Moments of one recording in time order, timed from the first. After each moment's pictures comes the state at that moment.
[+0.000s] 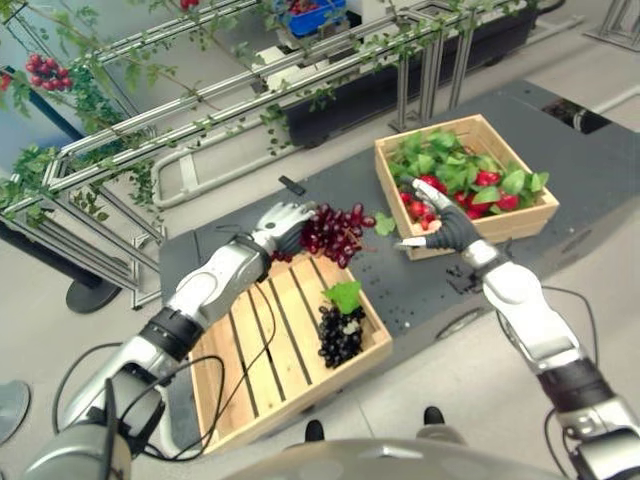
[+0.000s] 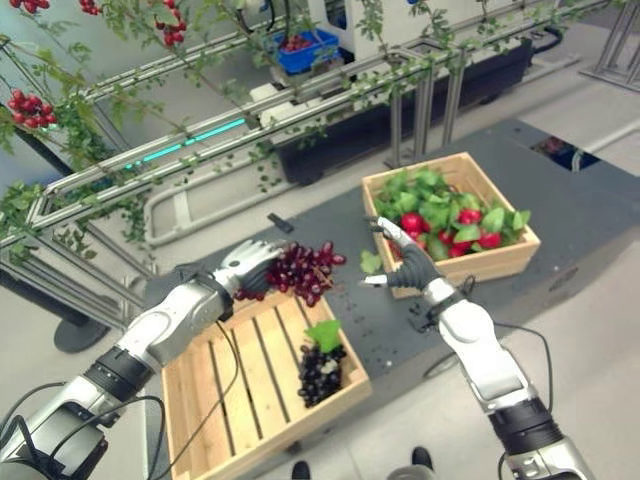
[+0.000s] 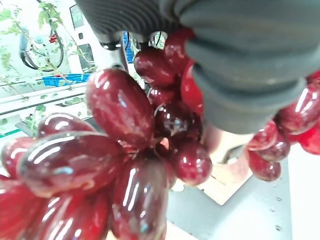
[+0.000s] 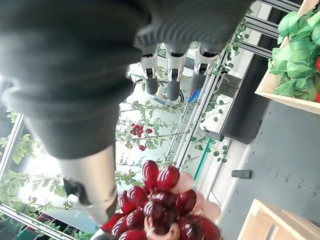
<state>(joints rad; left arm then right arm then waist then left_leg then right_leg) -0.50 0.59 -0.56 0.26 0.77 -0.12 -0.04 -0.19 -0.56 0.20 -0.09 0.02 -0.06 0.12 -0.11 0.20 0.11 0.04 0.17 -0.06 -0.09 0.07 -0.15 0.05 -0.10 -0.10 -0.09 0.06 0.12</state>
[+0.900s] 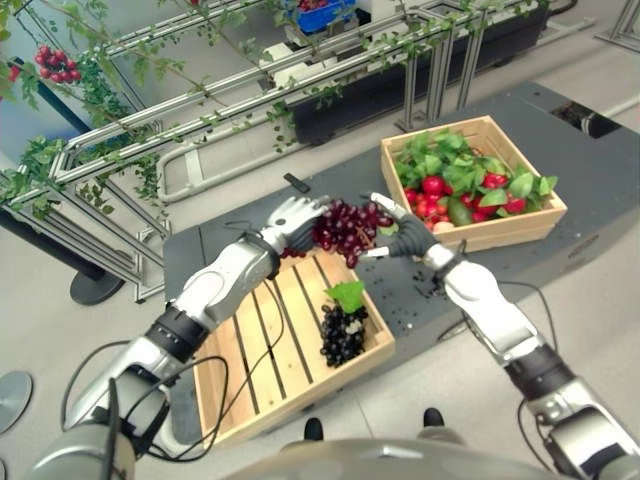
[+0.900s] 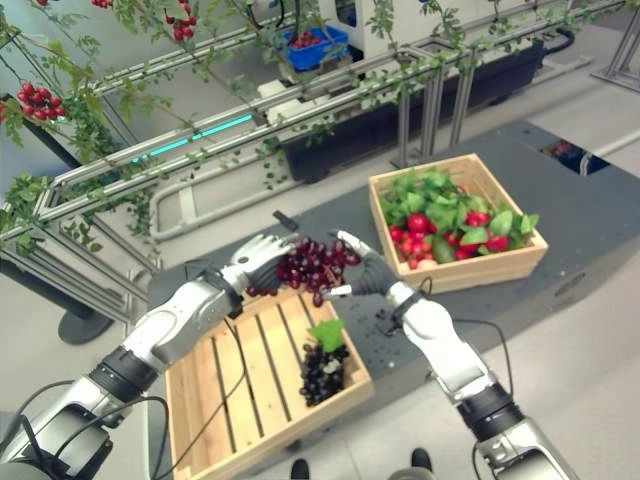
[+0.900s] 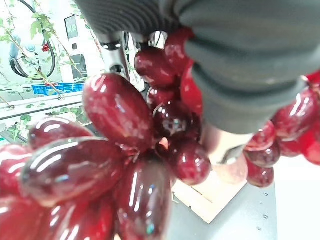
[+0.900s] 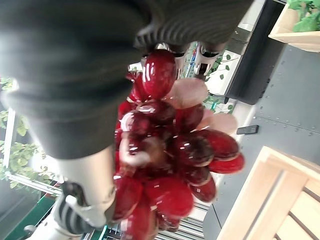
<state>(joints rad) -0.50 0.56 -0.56 0.18 0.77 -0.12 -0.04 -0.28 -0.48 0.37 0.04 0.01 -0.05 0.13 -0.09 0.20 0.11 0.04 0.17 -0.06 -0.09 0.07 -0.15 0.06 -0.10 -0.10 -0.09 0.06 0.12</state>
